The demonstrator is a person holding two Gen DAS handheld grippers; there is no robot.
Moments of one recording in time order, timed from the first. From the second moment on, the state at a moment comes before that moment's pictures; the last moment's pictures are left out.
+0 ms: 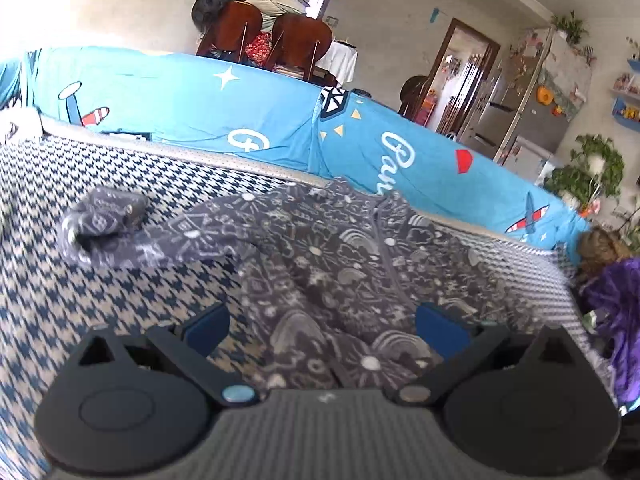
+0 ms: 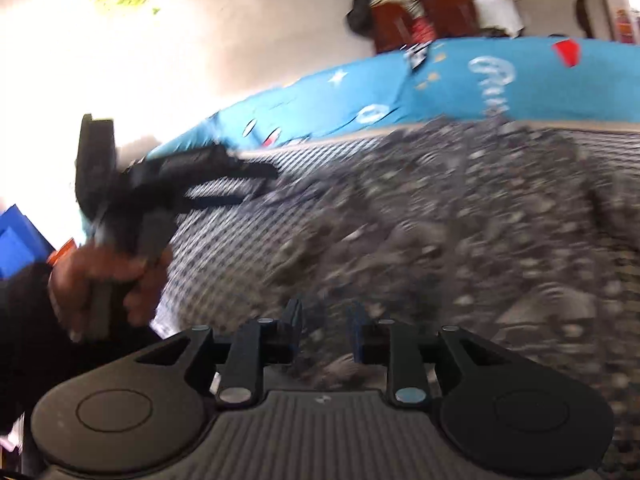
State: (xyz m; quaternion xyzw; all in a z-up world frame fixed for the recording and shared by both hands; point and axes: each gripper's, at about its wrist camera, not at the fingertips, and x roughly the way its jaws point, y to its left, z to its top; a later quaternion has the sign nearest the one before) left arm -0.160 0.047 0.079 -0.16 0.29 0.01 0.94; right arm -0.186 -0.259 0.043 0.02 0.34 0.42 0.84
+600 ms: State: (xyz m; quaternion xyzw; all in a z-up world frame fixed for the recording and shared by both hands) left arm -0.175 0.092 0.074 -0.23 0.26 0.08 0.93; right arm -0.199 -0.132 0.003 -0.12 0.33 0.48 0.80
